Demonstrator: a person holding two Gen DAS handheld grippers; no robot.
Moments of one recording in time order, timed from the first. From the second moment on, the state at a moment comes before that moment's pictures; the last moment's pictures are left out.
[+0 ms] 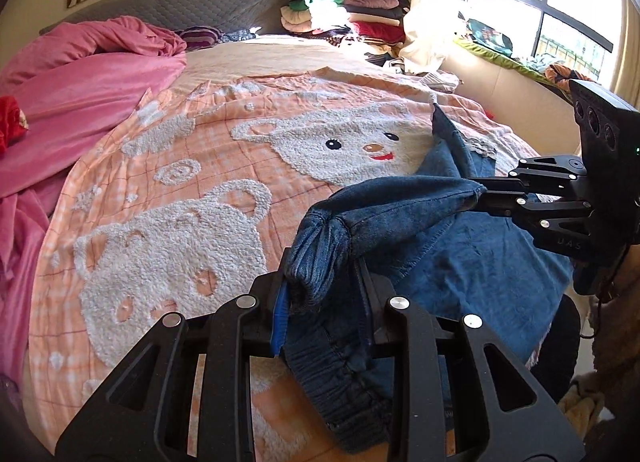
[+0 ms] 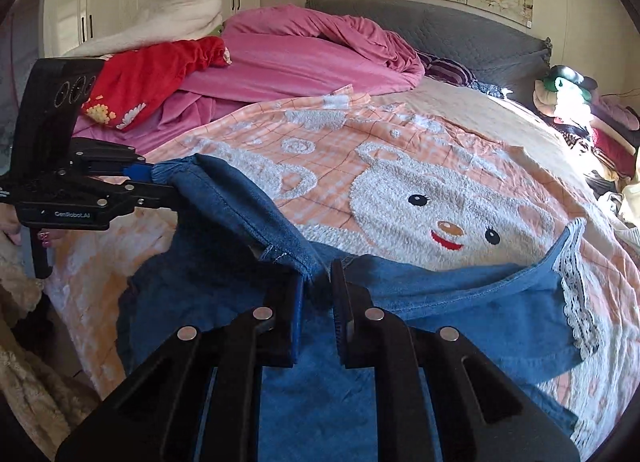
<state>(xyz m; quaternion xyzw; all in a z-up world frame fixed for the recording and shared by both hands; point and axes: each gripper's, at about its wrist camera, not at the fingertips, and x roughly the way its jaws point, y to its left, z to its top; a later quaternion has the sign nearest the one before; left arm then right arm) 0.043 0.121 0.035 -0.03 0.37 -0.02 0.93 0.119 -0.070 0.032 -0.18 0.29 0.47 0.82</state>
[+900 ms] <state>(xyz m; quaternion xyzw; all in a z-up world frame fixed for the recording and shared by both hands) -0.017 0.087 0.003 0.02 0.47 -0.09 0.88 0.012 -0.110 -0.026 -0.14 0.37 0.51 0.76</state>
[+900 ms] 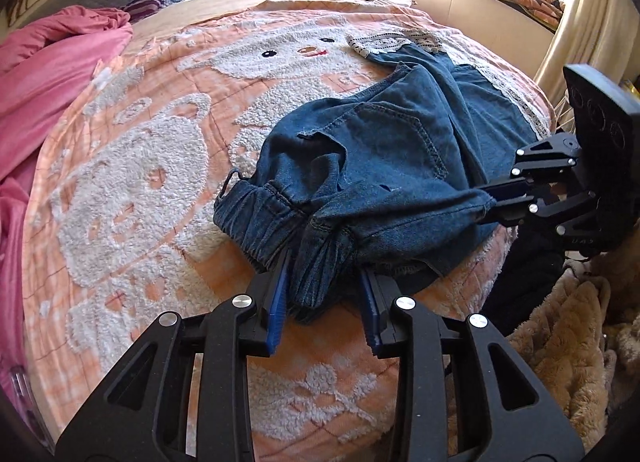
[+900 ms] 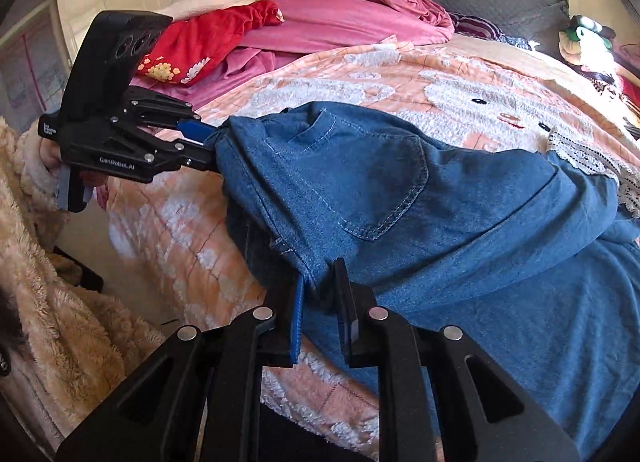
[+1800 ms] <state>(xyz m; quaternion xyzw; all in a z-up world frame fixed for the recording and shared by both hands) 0.003 0.045 -0.024 0.04 0.49 -0.09 0.86 0.026 -0.129 0.005 -0.09 0.34 0.49 0.80</state>
